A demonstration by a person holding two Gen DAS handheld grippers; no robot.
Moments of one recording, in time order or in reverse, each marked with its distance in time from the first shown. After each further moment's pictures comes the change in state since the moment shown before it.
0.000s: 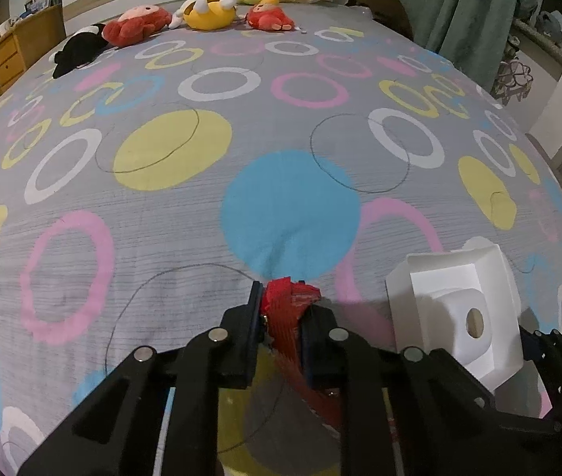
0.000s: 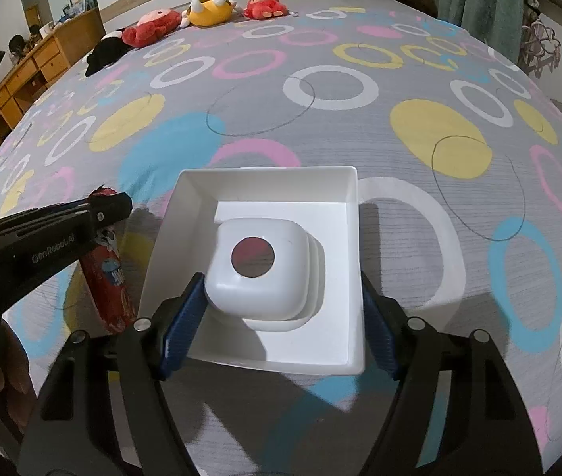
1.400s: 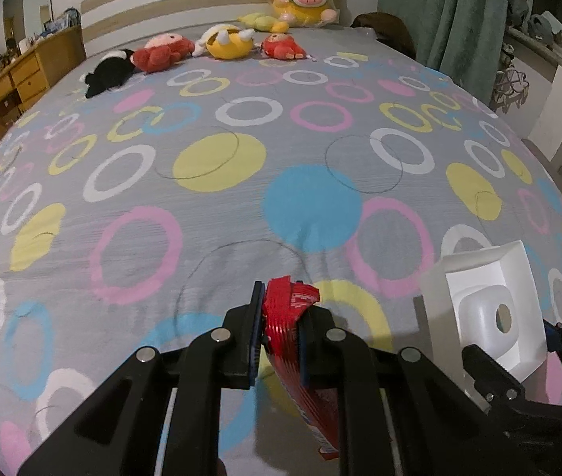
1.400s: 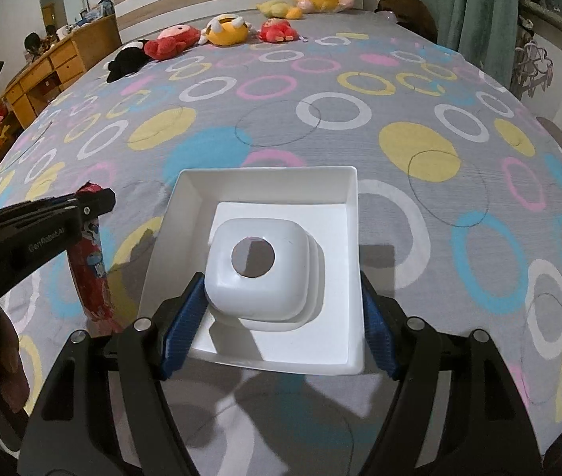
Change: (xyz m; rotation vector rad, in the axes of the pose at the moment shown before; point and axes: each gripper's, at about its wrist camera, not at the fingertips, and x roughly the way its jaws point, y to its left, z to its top) left arm -0.067 0.009 -0.032 0.020 -0.090 0.071; right arm -0.065 0.014 -0.030 -0.045 -0.066 -0.001
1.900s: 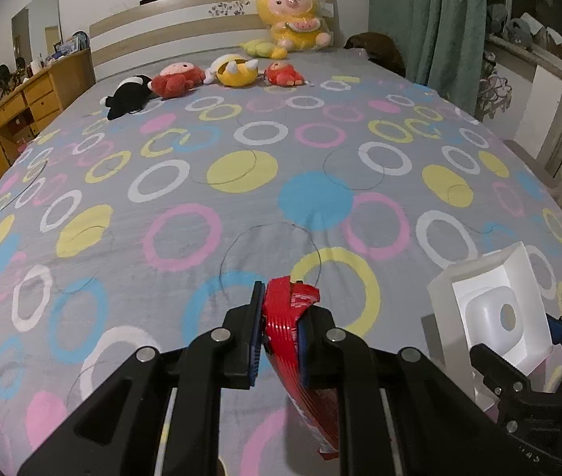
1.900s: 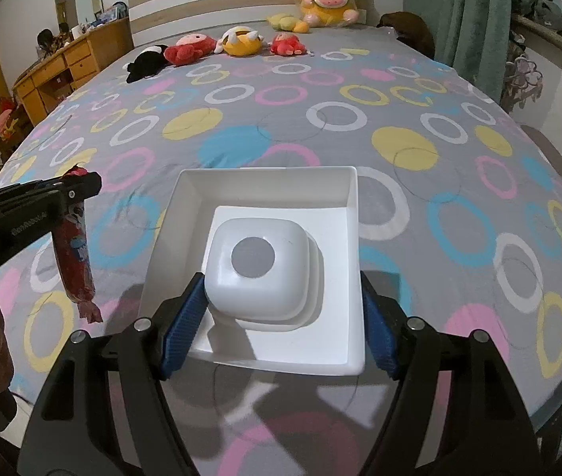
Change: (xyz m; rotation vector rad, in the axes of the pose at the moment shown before) left arm -0.084 0.012 -0.041 0.022 -0.085 0.007; right arm -0.068 0.022 -0.038 -0.027 -0.038 -0.010
